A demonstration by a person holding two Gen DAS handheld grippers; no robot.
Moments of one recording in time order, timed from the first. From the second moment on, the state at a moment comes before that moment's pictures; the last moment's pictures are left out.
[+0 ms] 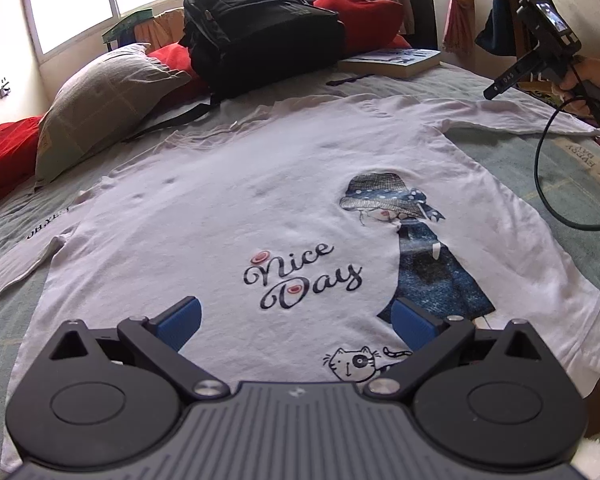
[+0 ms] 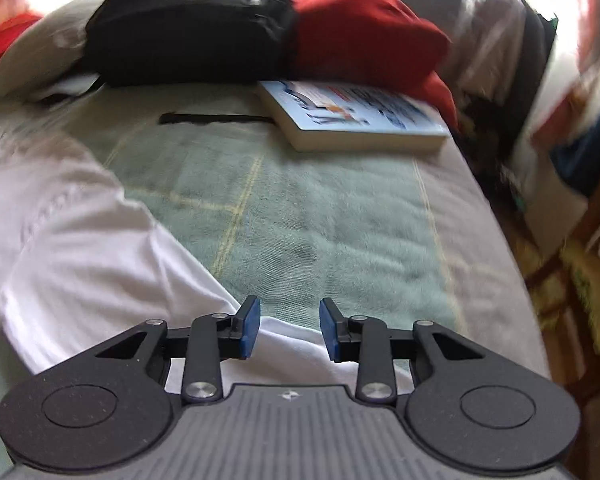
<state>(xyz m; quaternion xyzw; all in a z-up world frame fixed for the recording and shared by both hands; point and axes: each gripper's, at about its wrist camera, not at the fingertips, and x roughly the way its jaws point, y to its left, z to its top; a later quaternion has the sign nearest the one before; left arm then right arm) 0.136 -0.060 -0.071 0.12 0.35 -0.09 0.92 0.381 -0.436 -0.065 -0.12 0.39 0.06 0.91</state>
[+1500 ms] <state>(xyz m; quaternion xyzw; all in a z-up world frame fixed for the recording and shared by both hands) 0.134 -0.057 -0.071 0.10 0.35 -0.10 0.93 0.348 -0.404 -0.088 0.02 0.45 0.05 0.89</state>
